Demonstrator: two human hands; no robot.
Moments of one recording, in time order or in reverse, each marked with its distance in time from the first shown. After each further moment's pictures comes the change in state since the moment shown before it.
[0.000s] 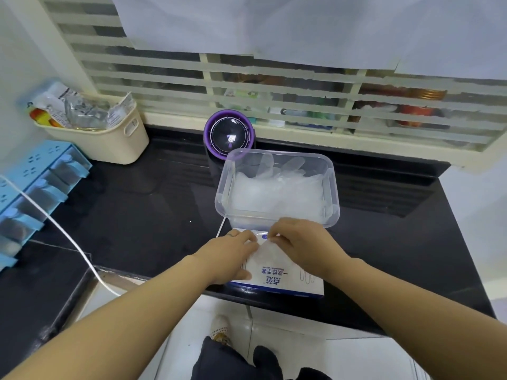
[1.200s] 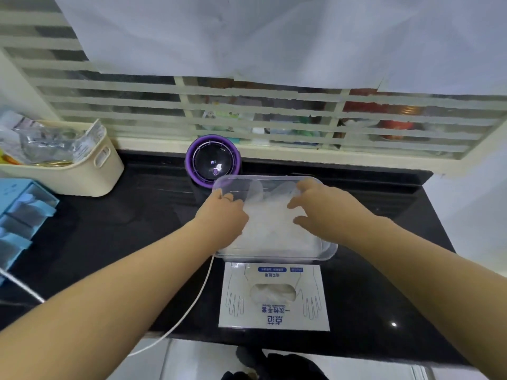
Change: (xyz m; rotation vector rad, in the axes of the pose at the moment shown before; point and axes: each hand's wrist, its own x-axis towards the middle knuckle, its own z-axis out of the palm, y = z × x) left_hand 0.063 -0.043 -0.100 0.593 0.049 -0.056; right_hand 0.058 0.007 -0.095 -0.383 -0.191 0.359
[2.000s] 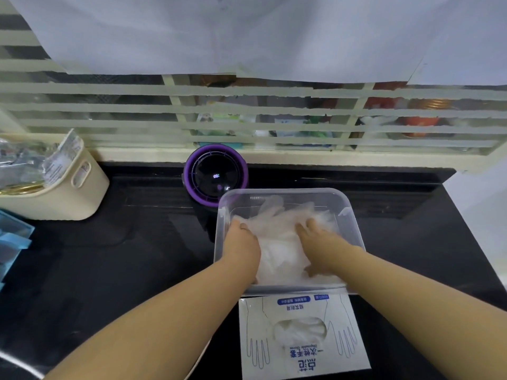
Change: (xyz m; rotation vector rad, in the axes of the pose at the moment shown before) left_hand 0.056 0.020 0.042 0.147 -0.164 0.050; right_hand 0.079 0.002 0.092 -0.021 -0.357 0.094
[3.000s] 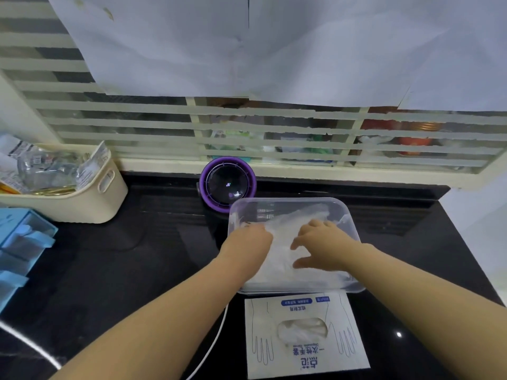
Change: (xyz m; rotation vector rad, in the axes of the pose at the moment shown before) left_hand -0.030 -0.018 -0.003 -0.668 0.334 -0.070; right_hand -0.024 0.000 -0.023 -0.105 0.197 -0.177
